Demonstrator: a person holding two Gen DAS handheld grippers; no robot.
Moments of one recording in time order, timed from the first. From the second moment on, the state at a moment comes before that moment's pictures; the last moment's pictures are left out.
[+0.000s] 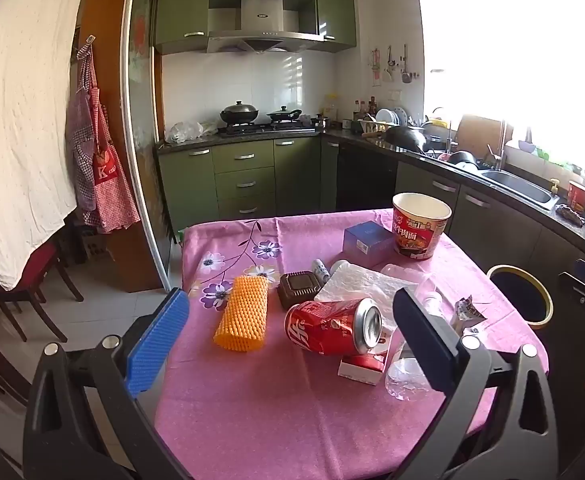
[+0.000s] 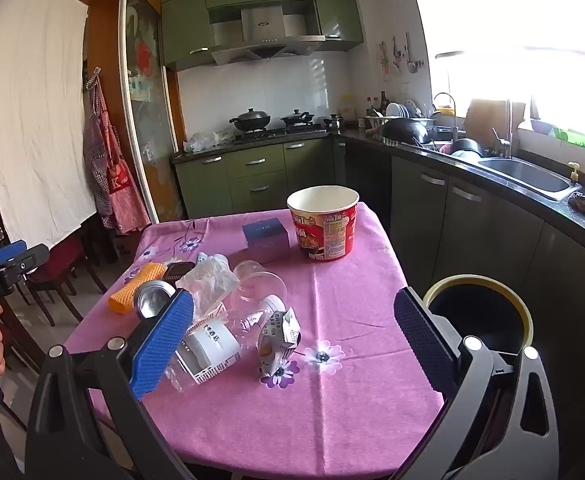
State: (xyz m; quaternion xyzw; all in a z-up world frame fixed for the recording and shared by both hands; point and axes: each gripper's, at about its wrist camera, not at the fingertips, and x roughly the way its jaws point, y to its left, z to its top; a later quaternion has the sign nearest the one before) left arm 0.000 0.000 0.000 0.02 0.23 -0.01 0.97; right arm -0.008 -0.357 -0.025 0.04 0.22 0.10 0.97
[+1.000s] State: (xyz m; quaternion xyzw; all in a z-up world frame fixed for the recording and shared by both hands) left arm 0.000 -0.005 -0.005 0.02 0.24 -0.02 0.97; right arm -0.003 -0.355 -0.030 0.05 0.23 0.10 0.97
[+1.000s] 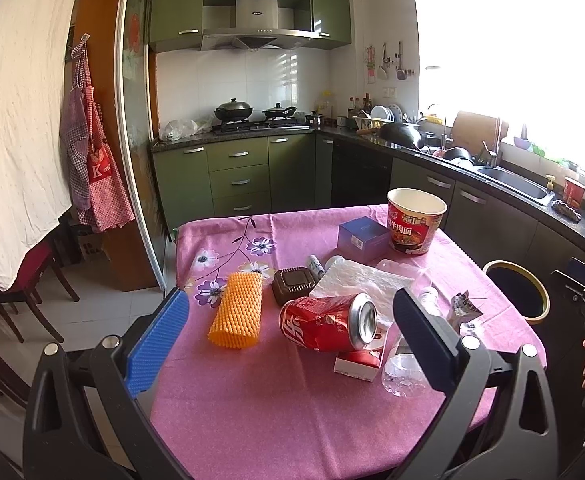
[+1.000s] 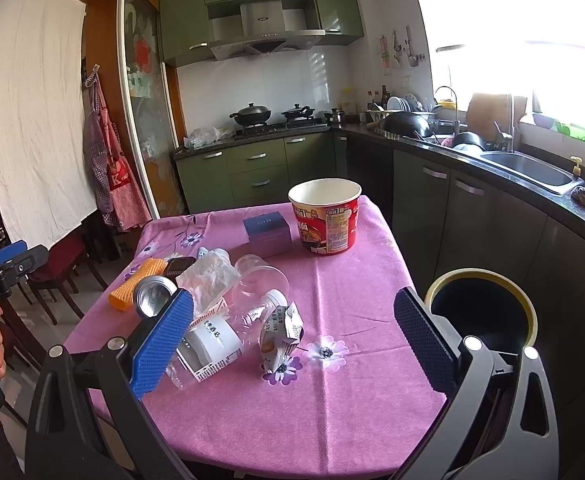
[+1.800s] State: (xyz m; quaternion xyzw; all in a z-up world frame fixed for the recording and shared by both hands) left arm 0.002 -0.006 -0.015 0.02 0.24 -0.02 0.97; right arm 0.001 -0.351 -0.037 0.05 0.24 0.10 0.96
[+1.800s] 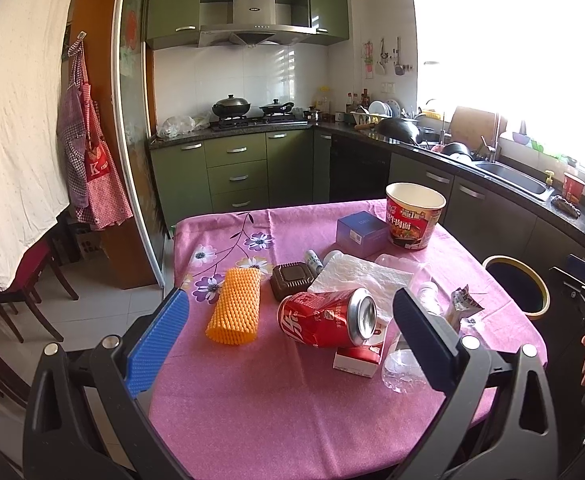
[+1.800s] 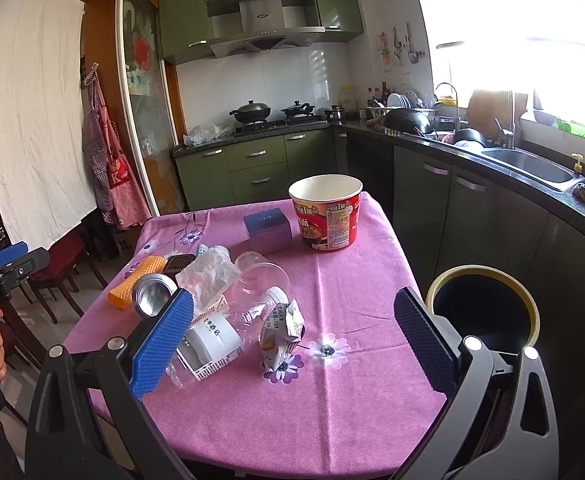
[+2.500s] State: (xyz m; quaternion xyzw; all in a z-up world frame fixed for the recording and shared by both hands) left arm 0.003 -0.008 -0.015 0.02 0.25 -0.02 0.97; right arm 0.003 -0.353 -0.037 0.05 0.24 0.10 0.96
